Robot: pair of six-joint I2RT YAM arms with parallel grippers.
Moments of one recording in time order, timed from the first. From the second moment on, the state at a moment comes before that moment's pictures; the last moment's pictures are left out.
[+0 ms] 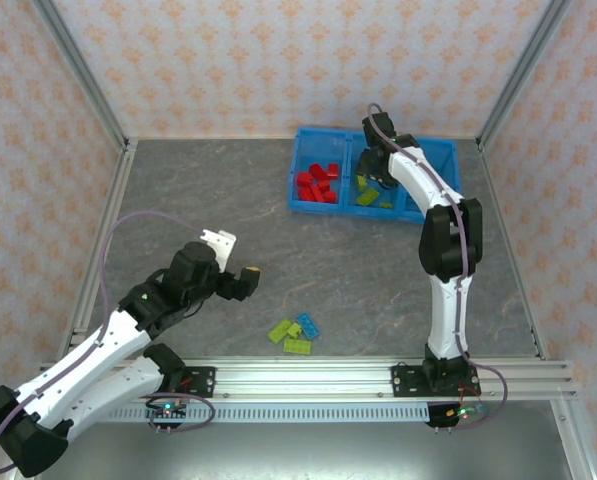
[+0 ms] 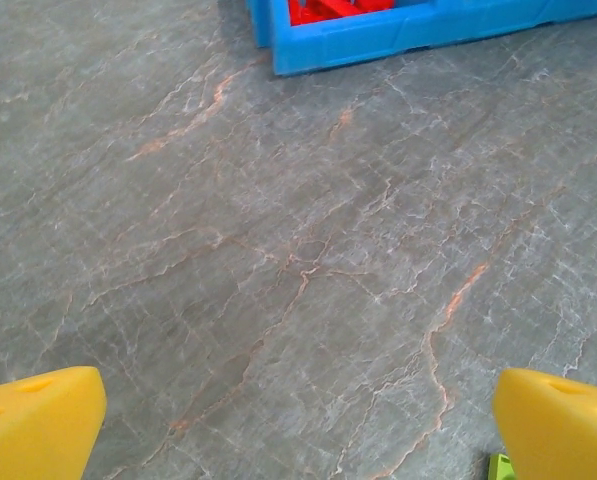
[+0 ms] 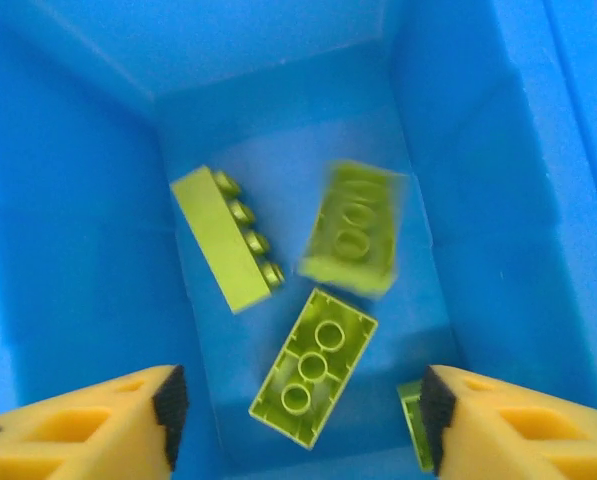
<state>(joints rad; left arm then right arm) -0.61 0.76 0.64 -0.55 -0.14 -0.21 0.26 2.12 1.93 -0.87 0.18 0.56</state>
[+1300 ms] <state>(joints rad) -0.61 0.44 0.40 -0.59 0.32 0.52 1.20 1.55 0.98 -0.76 0.03 0.82</state>
